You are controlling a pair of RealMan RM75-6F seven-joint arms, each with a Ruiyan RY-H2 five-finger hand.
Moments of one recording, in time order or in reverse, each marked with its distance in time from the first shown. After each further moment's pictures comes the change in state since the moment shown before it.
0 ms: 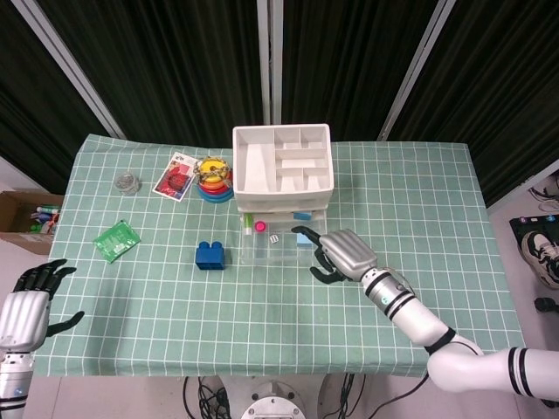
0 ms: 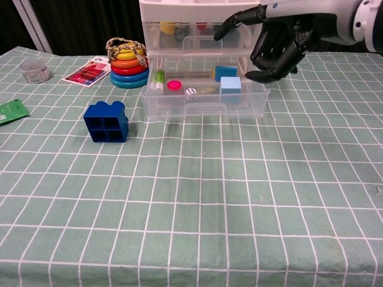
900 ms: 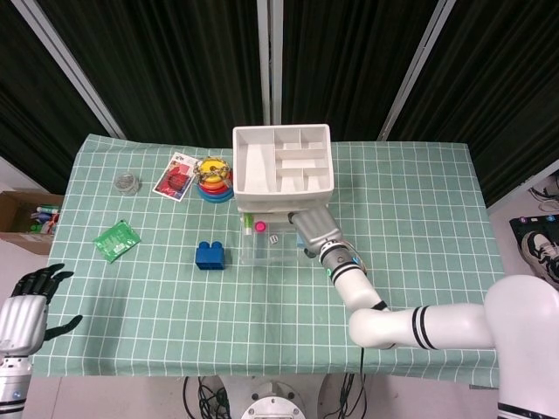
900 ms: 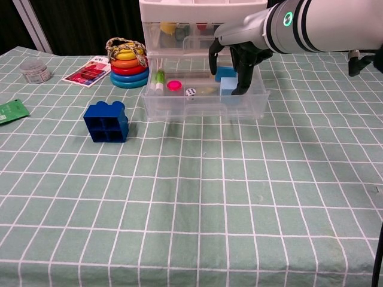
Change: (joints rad) left arm 0.014 -0.021 0.007 0.045 -0.006 -0.004 -0.038; right arm 0.443 -0.257 -0.078 0.249 0.713 0.160 -0.633
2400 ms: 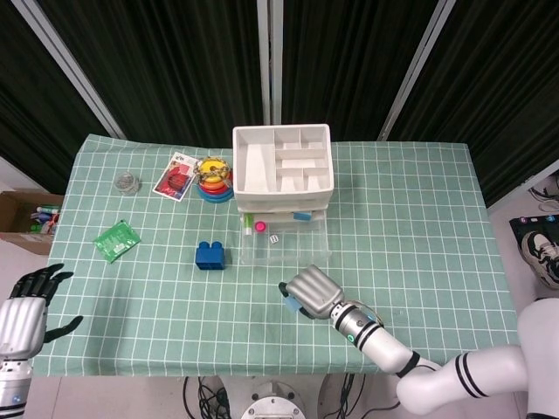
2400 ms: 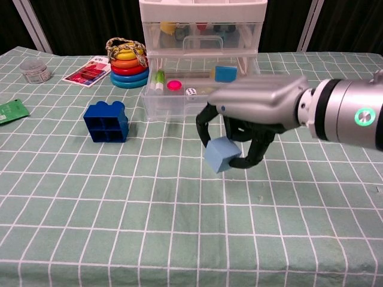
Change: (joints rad) left arm 0.016 0.012 -0.001 -0.044 0.025 0.037 0.030; right arm -0.316 -0.025 -0.204 -0.197 -0.751 0.033 0.206
